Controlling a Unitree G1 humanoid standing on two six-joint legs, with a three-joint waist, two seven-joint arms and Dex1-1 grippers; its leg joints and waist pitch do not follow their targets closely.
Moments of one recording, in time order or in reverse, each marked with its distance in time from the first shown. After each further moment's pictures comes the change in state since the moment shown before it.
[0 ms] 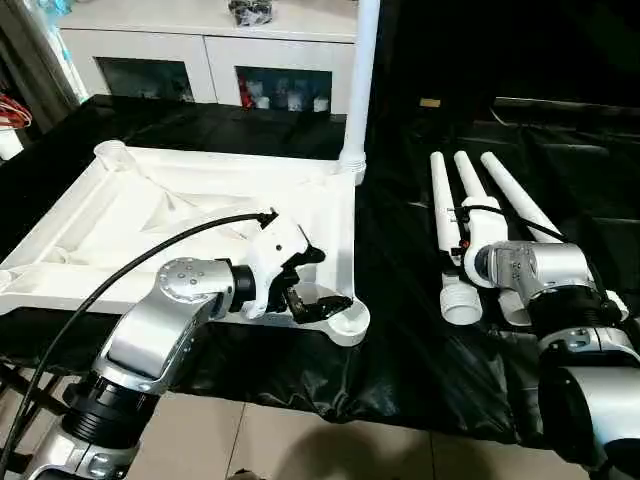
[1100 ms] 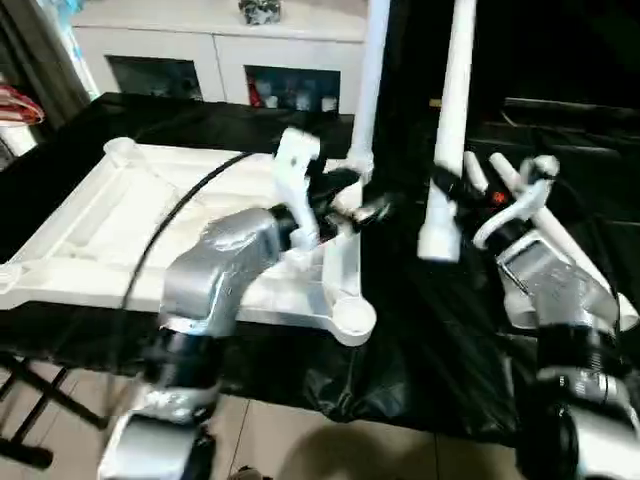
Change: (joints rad) left arm -0.248 -0.379 0.267 0.177 -0.273 0.075 0.262; right arm 0.202 0.152 -0.376 -0.431 0.556 -0.229 0.371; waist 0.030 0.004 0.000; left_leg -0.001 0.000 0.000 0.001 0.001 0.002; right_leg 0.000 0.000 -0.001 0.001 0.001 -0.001
